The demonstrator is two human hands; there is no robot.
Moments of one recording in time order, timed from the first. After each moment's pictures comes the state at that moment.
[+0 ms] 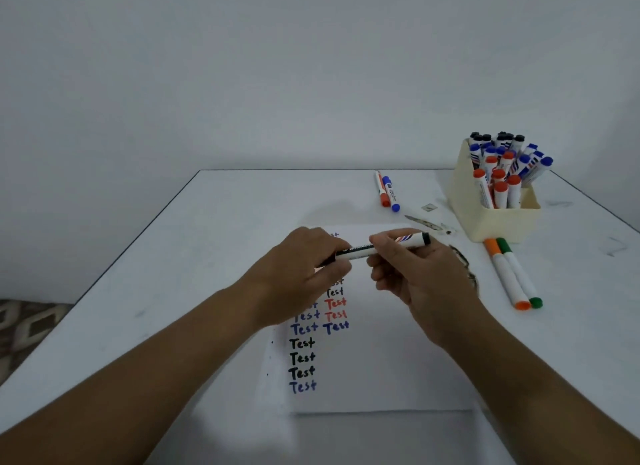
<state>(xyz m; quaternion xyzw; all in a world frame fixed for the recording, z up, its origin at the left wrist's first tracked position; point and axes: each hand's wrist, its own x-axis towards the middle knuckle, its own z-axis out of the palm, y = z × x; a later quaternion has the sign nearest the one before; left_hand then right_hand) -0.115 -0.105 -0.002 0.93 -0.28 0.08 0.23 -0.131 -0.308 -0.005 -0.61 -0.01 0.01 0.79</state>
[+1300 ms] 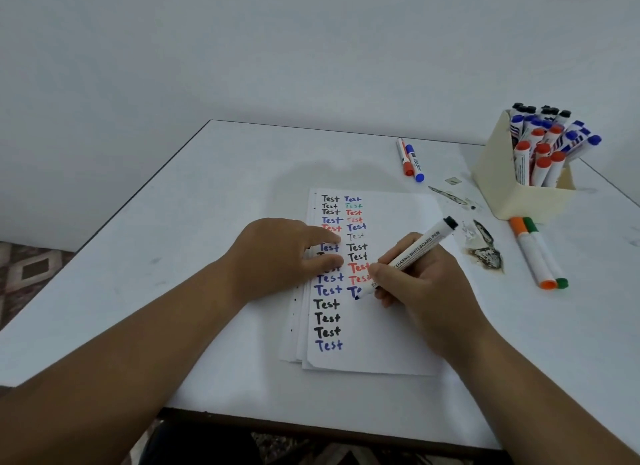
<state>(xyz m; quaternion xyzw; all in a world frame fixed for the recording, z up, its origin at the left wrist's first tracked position) -0.118 -0.052 -0.046 0.97 -0.17 0.09 0.11 -0.171 -0.281 -0.031 -0.77 -0.08 -0.01 0.63</state>
